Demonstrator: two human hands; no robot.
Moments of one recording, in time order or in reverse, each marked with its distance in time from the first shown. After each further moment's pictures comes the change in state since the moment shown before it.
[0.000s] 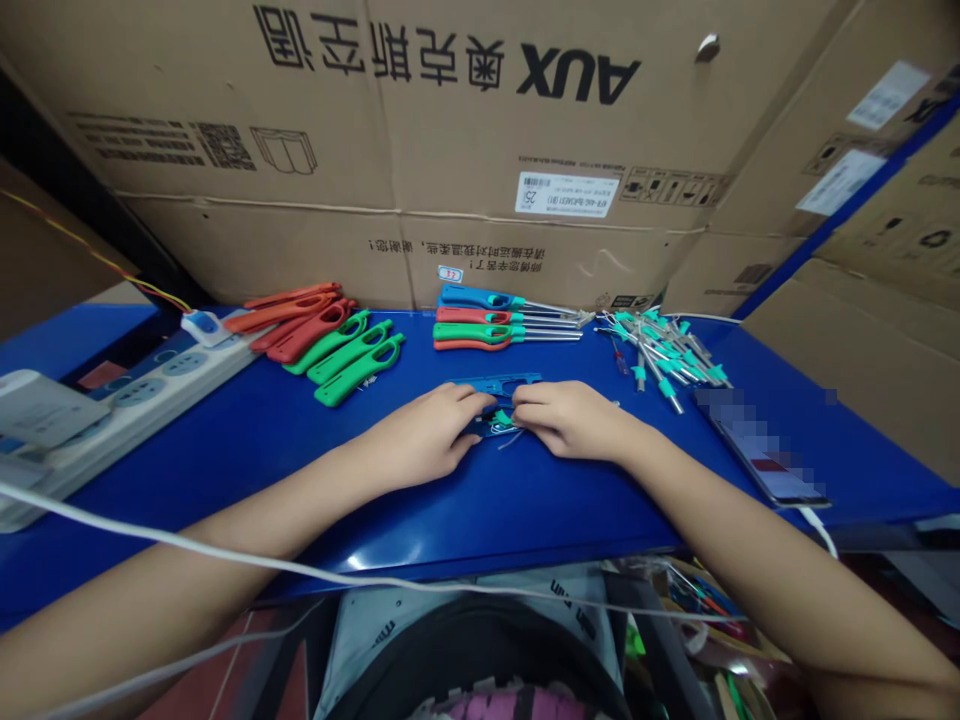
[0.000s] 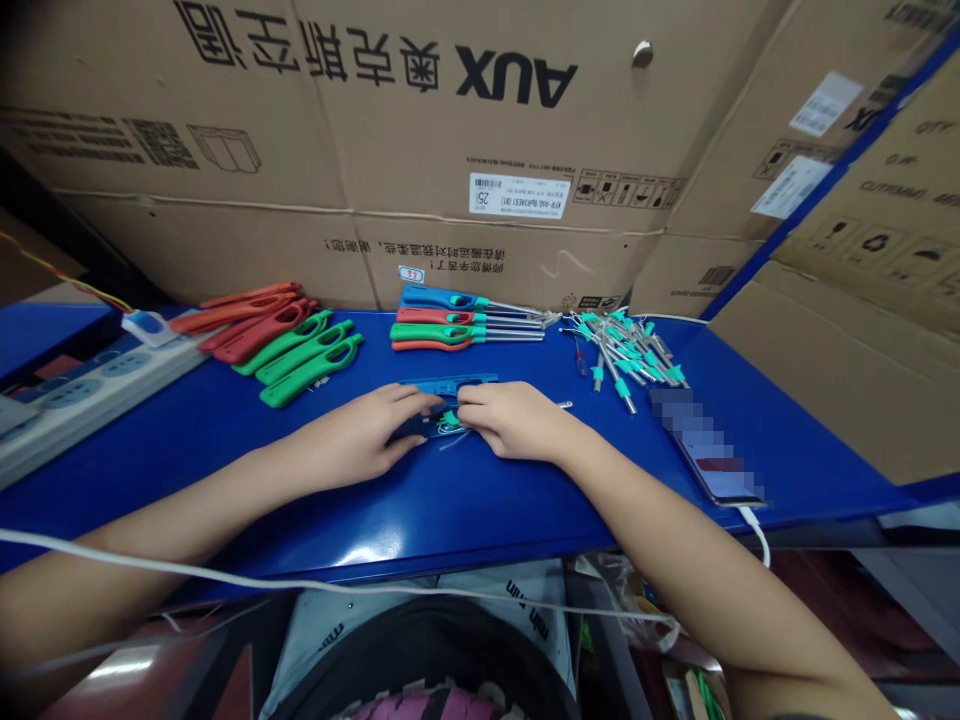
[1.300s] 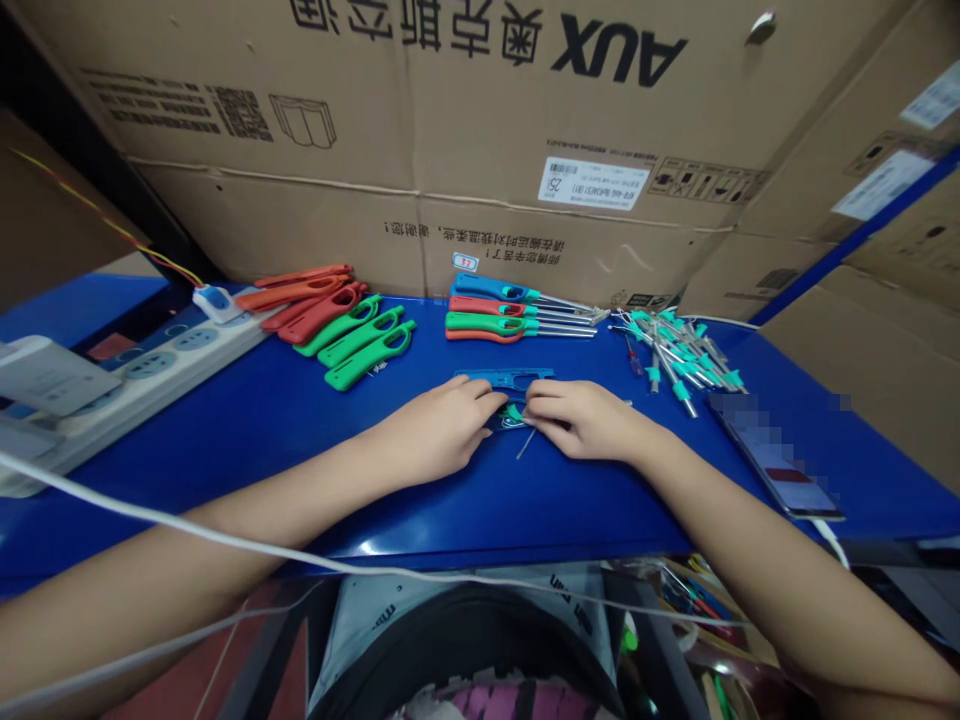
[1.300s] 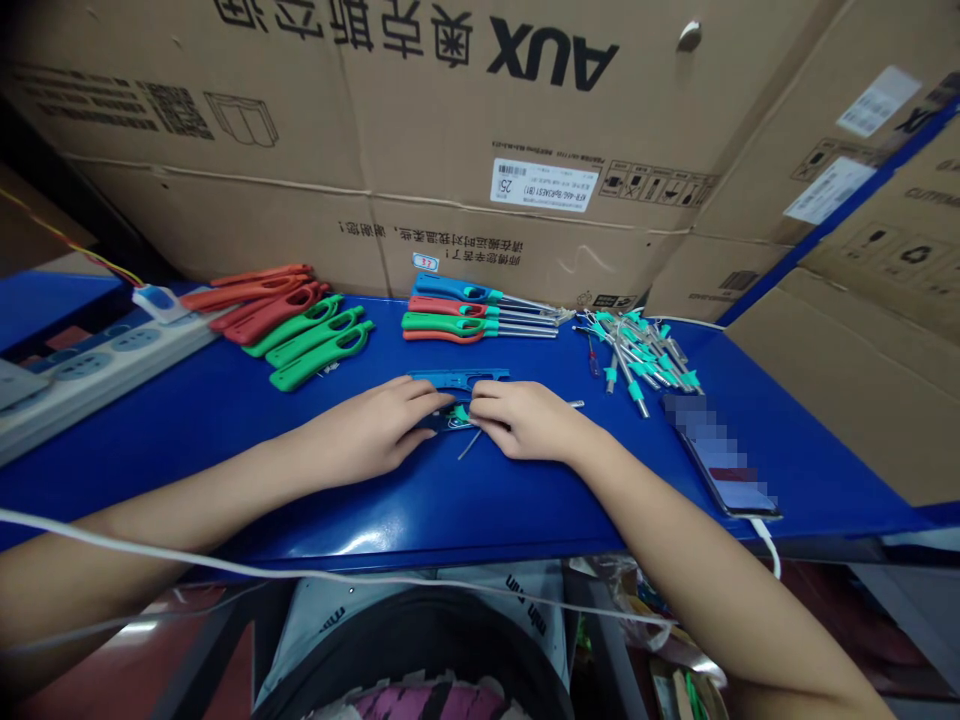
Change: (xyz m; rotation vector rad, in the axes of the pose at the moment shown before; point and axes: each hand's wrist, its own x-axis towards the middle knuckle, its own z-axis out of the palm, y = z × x) left_hand -0.001 0.007 0.002 0.098 -0.011 -0.006; right_hand -0.001 -0.001 0.000 0.194 -0.027 0.086
